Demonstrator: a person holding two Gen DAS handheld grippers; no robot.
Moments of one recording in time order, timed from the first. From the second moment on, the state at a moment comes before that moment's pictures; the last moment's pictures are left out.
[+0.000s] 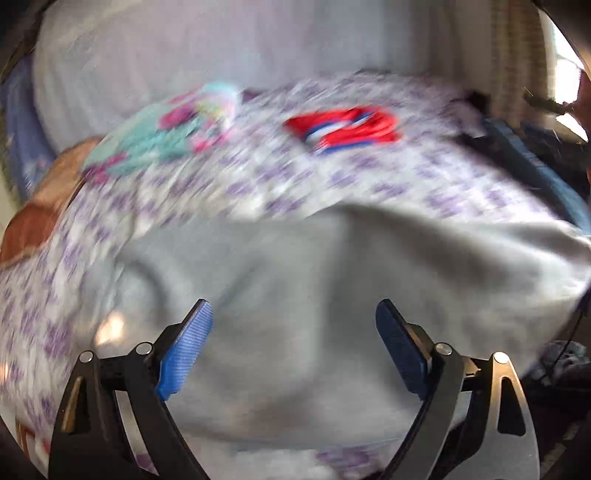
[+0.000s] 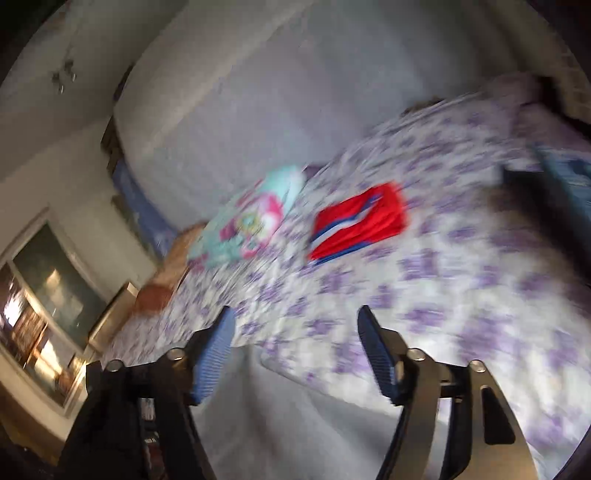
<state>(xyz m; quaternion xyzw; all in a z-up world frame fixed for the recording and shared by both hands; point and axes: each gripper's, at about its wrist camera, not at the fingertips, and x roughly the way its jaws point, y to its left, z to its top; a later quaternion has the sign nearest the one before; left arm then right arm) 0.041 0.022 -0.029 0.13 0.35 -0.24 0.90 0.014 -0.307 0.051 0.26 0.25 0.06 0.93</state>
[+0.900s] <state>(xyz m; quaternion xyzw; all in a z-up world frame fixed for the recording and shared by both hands) 0.007 -0.093 -0.079 0.13 0.41 -0.32 0.84 -0.155 -0.380 -0.082 0.38 0.14 -0.01 0.91</state>
